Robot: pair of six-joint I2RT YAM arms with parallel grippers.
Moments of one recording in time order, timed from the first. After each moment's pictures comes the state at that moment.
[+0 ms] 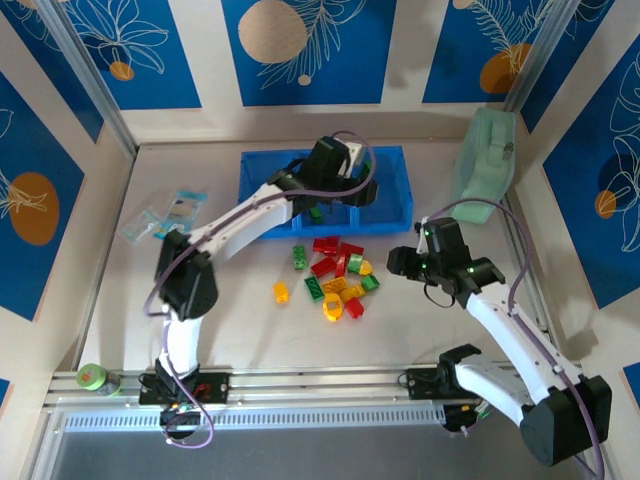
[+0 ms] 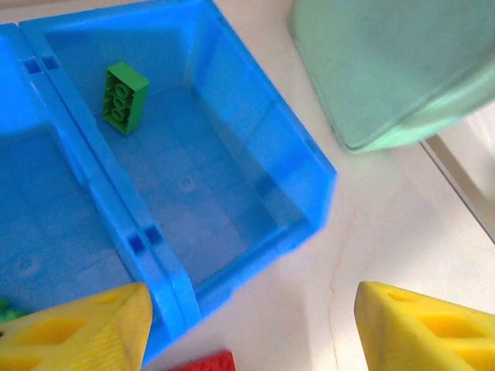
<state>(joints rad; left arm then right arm) -0.77 1.94 1.81 -0.50 0.09 -0.37 0.34 0.94 0.74 -0.71 -0.13 0.49</state>
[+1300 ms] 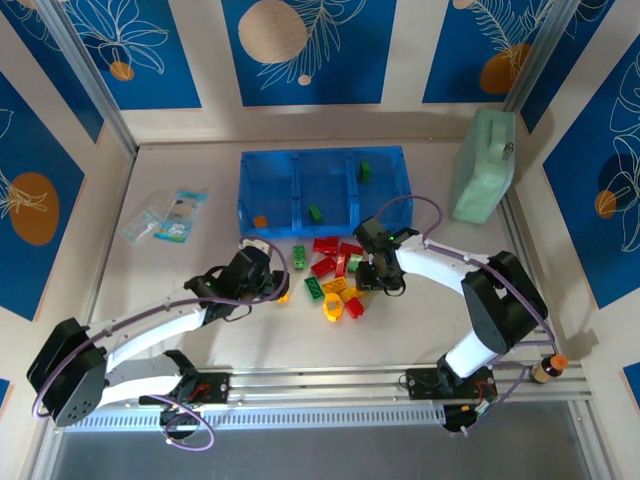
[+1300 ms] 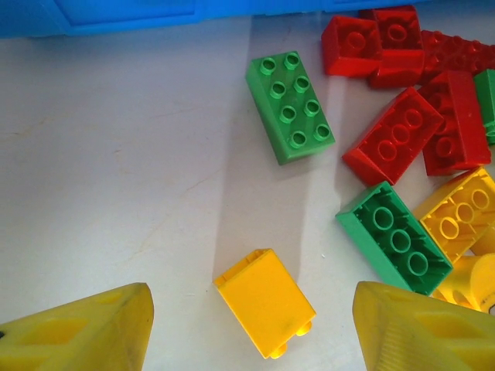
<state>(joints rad) -0.77 1.14 0.60 -0.31 -0.18 -0.55 0.59 1.58 0.91 -0.75 0.01 0.55</state>
